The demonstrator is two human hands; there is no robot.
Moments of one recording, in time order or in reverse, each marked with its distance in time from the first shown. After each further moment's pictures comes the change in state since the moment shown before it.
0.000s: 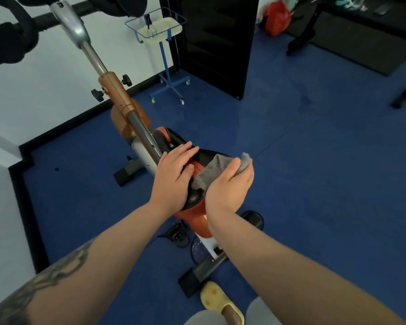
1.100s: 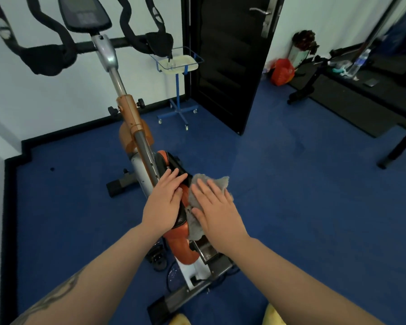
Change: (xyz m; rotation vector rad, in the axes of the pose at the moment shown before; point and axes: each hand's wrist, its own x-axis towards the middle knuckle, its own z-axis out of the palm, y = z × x) left_hand -0.009 0.009 0.007 0.037 0.077 -0.113; right_hand 0.039 -0.022 -0.060 -1.039 -0.866 -1.049
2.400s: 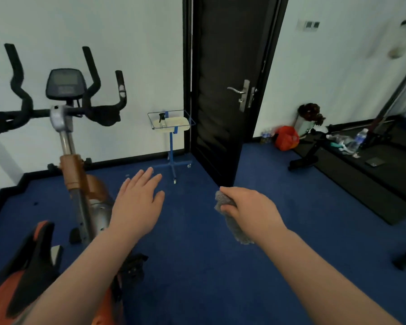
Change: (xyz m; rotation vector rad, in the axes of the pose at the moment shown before) left_hand 0.205 0.273 0.113 0.519 0.221 -0.189; right_hand 0.071 0.364 -0.262 0.041 0.041 -0.045
